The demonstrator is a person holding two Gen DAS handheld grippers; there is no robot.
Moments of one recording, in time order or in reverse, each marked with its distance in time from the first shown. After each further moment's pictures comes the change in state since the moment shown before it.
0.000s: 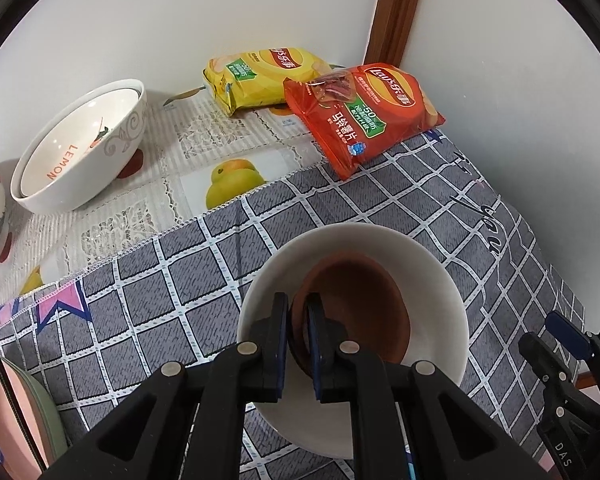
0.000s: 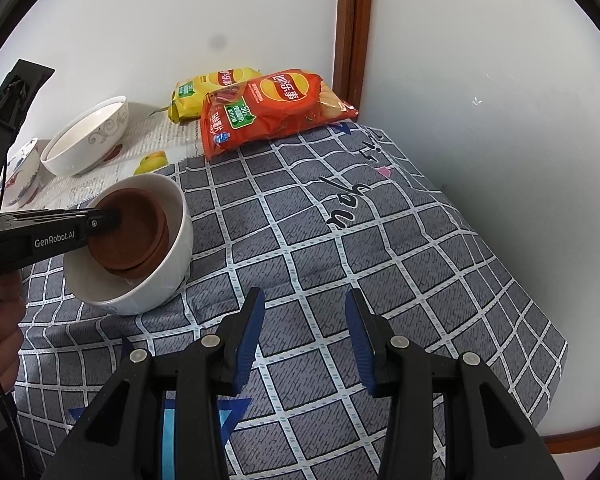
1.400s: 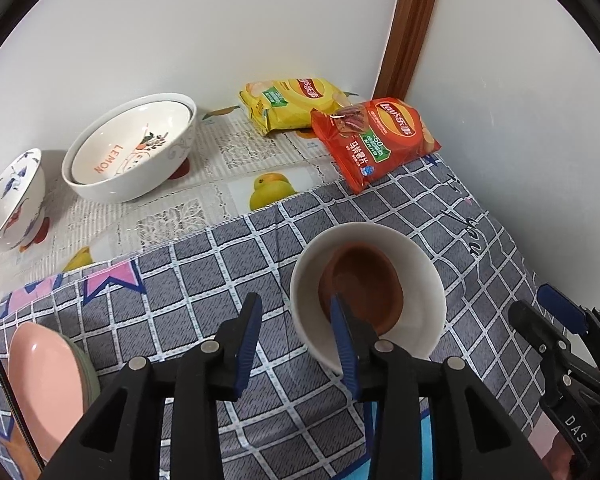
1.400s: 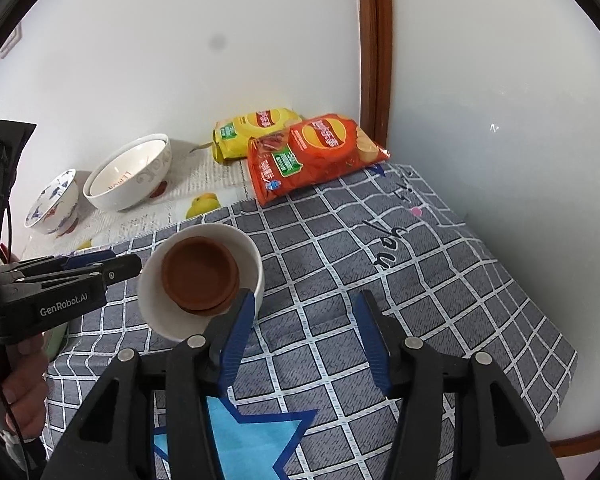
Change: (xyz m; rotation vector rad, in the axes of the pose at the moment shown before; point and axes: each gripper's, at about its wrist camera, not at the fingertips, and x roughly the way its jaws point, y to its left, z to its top) left arm -0.064 0.022 -0.019 -0.052 -0.066 0.016; right arm -0.046 0.025 0.019 0.022 -0.092 0.093
